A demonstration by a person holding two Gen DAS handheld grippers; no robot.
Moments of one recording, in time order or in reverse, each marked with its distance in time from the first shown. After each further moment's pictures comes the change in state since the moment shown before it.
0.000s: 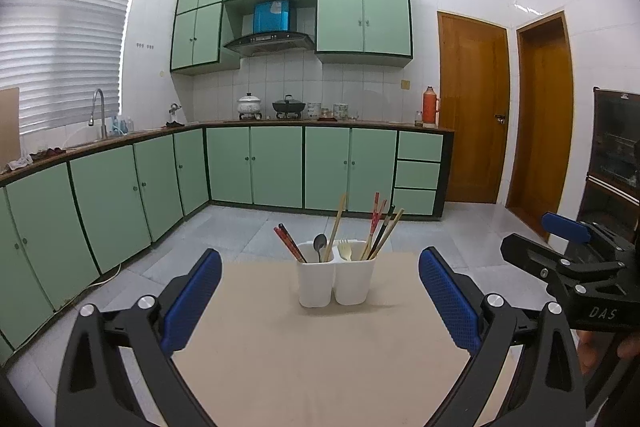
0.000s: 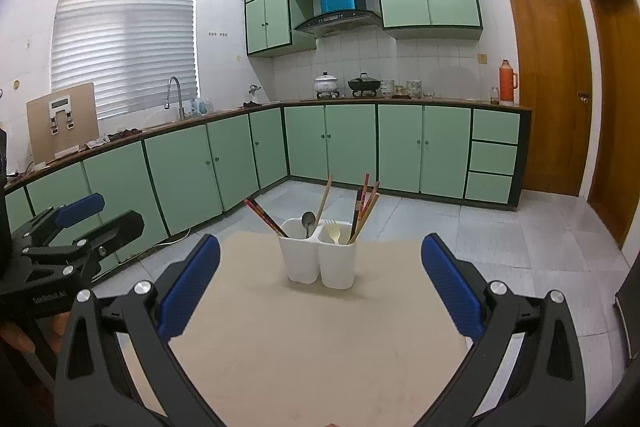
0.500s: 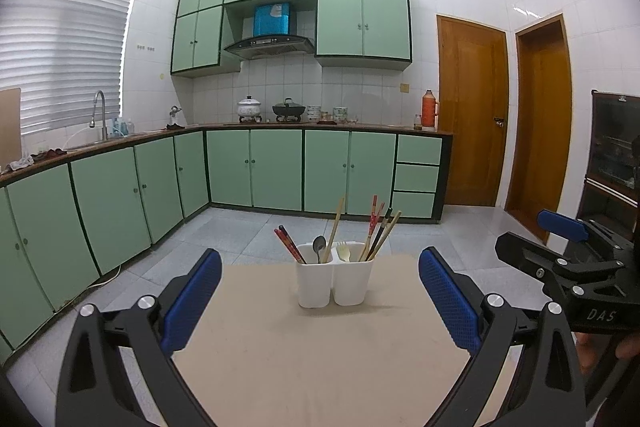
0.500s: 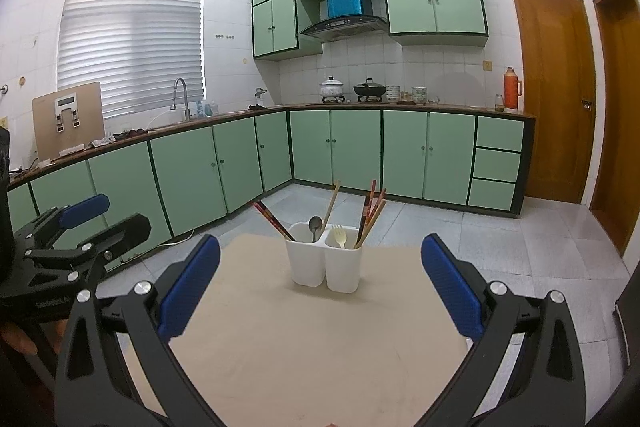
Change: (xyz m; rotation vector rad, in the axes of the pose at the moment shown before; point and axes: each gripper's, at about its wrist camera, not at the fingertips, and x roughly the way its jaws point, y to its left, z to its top) left arm -0.011 0.000 0.000 -0.006 -0.011 -0.002; right arm -0.007 0.011 0.004 -0.021 -0.013 0.012
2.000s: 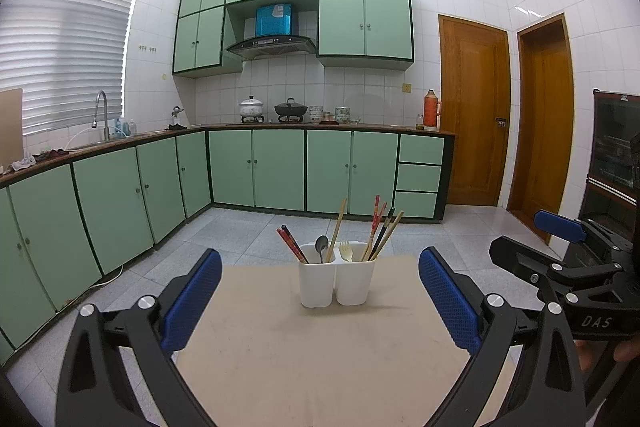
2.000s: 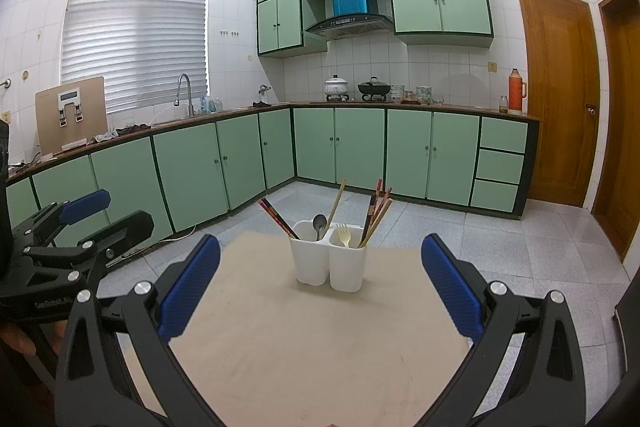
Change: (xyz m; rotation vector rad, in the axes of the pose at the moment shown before) left arm -0.004 0.002 0.002 0.001 0.000 0.007; right arm 0.003 0.010 0.002 -0.015 0.005 0.007
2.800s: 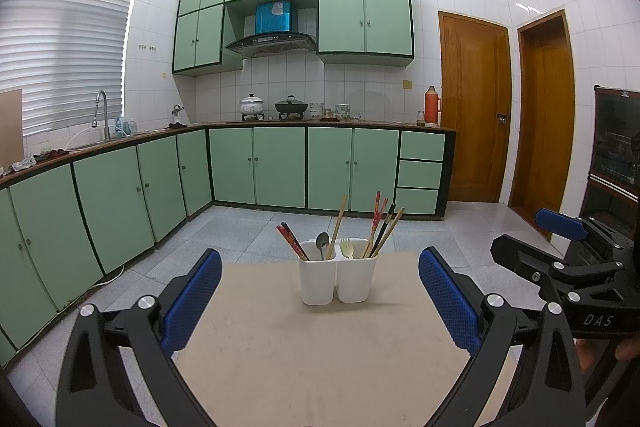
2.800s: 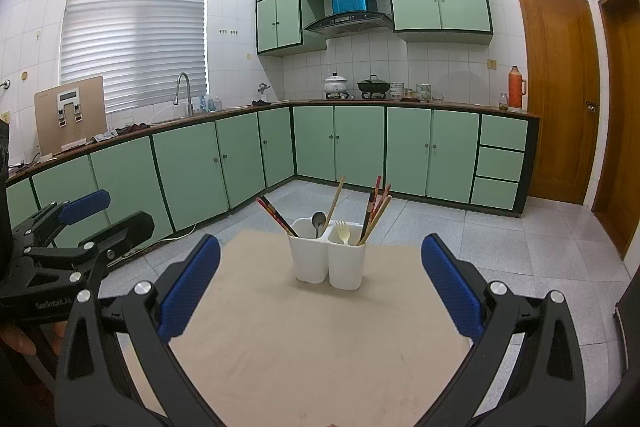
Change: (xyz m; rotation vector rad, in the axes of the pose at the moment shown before) left arm 0.000 0.001 -0.003 0.002 0.005 0.003; right arm 0.001 -0.001 -0.002 0.001 0.004 0.000
